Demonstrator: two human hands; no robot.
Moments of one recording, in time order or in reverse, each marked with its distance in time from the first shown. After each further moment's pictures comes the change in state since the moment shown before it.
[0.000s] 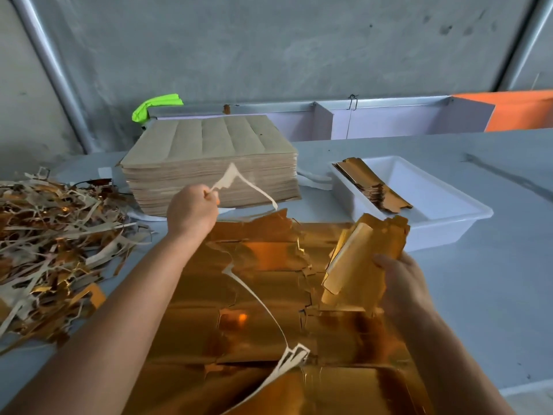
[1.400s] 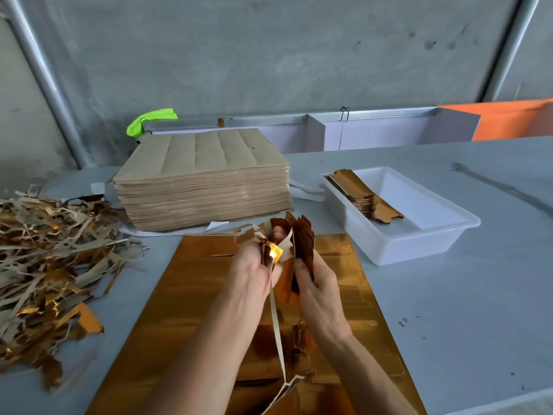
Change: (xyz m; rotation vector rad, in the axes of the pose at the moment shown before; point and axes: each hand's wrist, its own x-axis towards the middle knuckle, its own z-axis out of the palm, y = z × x) left_hand -0.063 0.066 0.047 -1.810 -0.512 -0.972; right_hand -0.040 0.021 0.082 -0.139 -0.364 -0.451
